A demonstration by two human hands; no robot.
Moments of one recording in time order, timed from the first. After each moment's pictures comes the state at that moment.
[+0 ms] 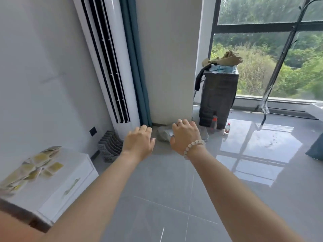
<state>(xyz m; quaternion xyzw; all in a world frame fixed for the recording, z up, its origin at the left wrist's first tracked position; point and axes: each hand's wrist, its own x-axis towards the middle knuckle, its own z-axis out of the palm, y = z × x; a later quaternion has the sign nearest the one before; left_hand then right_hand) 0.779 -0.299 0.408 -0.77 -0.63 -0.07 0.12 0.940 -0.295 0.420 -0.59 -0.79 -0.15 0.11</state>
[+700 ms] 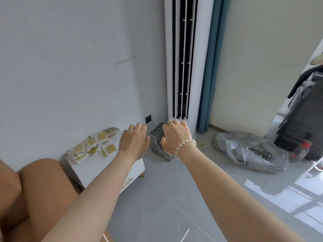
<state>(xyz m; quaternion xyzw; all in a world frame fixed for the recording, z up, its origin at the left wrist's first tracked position) 0.532 -0.186 0.371 -0.59 -0.79 -0.04 0.13 0.667 -0.113 0.385 -0.36 -0.92 -0.09 0.11</state>
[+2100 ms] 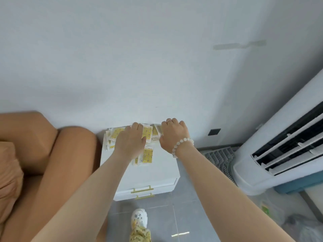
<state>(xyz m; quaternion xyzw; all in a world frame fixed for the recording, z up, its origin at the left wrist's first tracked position) 0.170 0.001 0.273 -0.28 -0.96 -0.03 0.05 0.223 0.145 0.298 -0.04 -1.00 -0.03 0.03</state>
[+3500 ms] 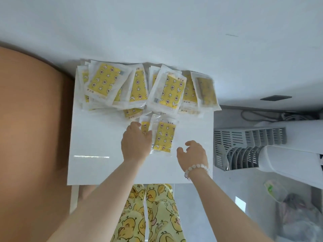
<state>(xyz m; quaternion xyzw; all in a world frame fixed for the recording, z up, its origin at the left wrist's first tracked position) 0.009 0.003 -0.061 0.13 -0.91 -0.29 -0.27 0.071 0.139 -0.042 -0.39 -0.83 0.25 -0.31</state>
